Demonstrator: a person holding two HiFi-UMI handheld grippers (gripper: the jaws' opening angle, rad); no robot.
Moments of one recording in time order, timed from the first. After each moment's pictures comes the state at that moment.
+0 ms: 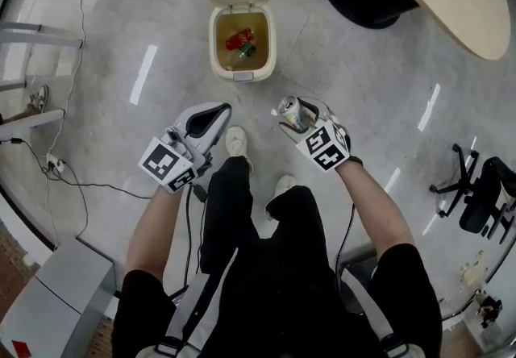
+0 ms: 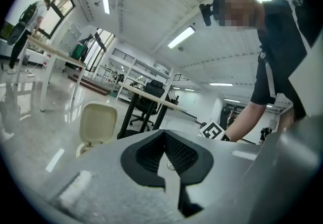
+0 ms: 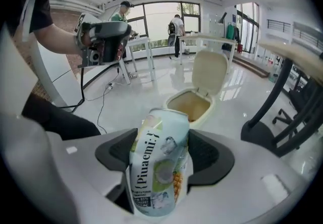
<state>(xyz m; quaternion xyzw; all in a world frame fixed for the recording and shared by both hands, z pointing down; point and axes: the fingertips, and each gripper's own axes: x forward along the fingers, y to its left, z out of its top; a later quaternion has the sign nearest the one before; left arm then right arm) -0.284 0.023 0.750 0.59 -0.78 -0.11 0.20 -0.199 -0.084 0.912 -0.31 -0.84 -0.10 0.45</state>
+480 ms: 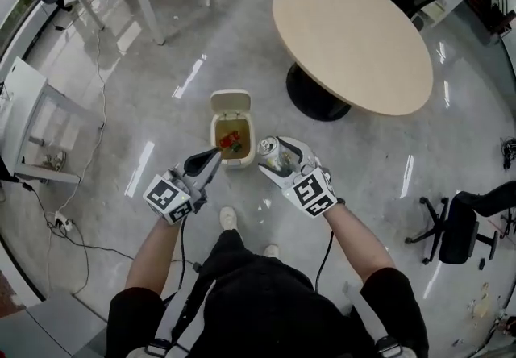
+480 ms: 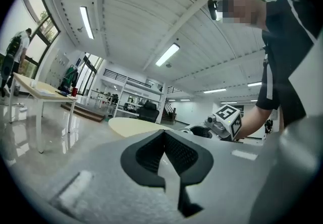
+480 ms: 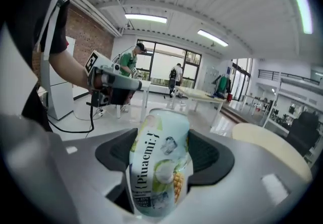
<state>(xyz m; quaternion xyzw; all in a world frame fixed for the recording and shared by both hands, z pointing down) -0.310 0.021 0.500 0.60 -0.79 -0.10 0.08 -0.267 -0.079 0.562 -0.28 -0.92 -0.17 0.23</state>
